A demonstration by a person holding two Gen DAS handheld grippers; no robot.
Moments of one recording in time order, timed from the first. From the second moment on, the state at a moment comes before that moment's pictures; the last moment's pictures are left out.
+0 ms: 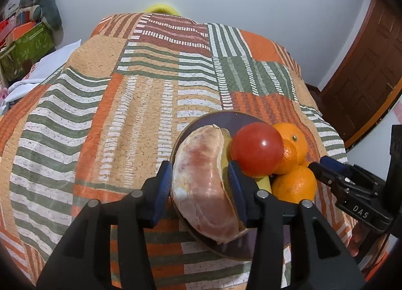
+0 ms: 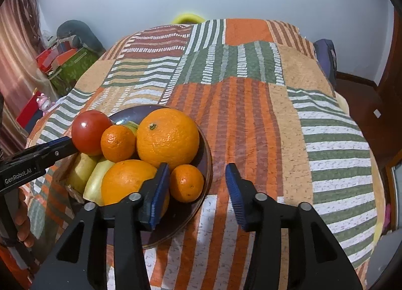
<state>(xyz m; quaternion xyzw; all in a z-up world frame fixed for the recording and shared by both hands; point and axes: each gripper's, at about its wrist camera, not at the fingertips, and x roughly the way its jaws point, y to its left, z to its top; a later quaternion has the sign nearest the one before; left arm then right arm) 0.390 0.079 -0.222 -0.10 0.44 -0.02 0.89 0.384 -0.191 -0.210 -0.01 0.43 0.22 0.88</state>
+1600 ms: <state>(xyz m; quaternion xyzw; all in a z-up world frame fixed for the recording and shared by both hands) 0.215 0.064 -0.176 -0.02 0.42 -0.05 0.91 0.256 -0.149 -0.201 -0.07 0.43 0.27 0.86</state>
